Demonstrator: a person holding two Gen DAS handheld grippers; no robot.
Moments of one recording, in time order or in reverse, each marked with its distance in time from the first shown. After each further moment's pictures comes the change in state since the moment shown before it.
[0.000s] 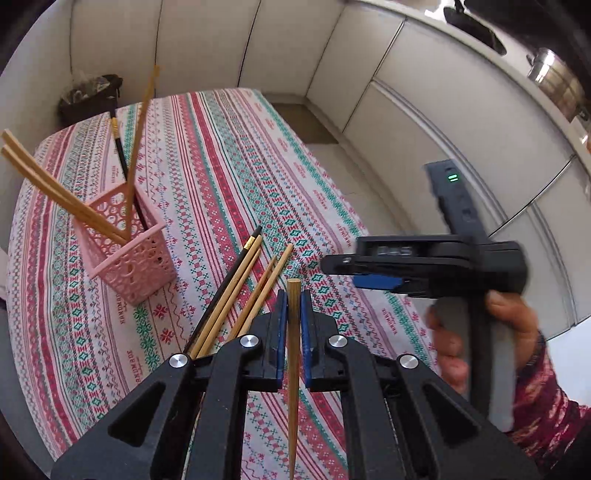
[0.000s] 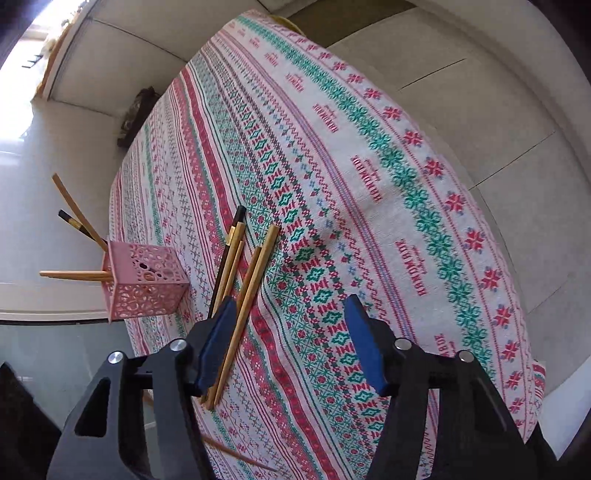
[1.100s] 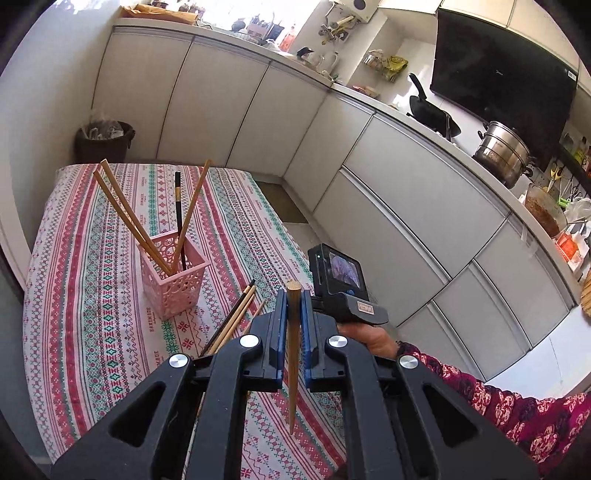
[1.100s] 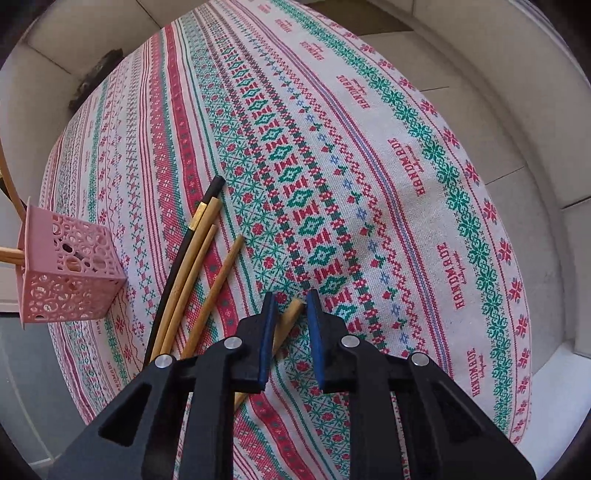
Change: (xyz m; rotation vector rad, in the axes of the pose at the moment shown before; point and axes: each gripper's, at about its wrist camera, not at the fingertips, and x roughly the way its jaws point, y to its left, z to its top) left arm -0.121 0.024 -0.044 -0.038 -0.300 -0.137; right arm 0.053 0.038 -0.009 -0.123 -0.084 -0.319
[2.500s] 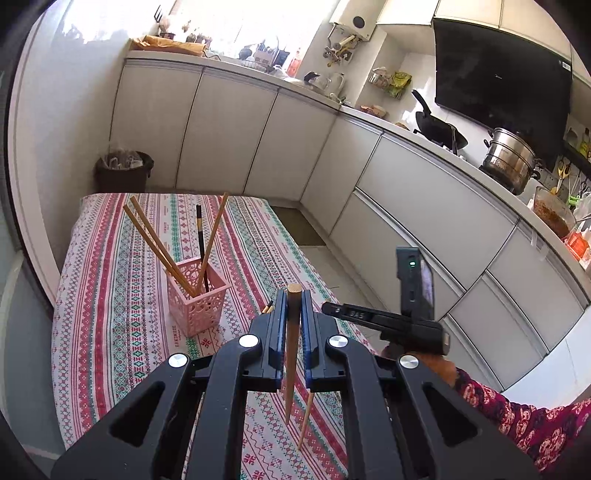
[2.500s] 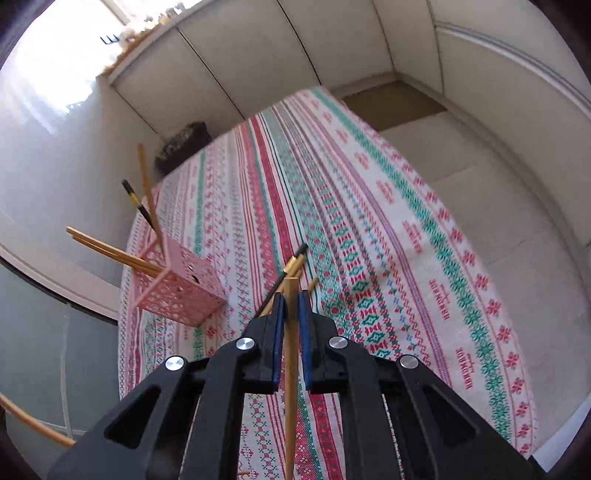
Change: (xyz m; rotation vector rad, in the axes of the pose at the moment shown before) left arm -0.034 -0.019 0.003 0.036 -0.111 0.099; right arm -0.125 -0.004 -0.054 -0.071 -0.378 0.293
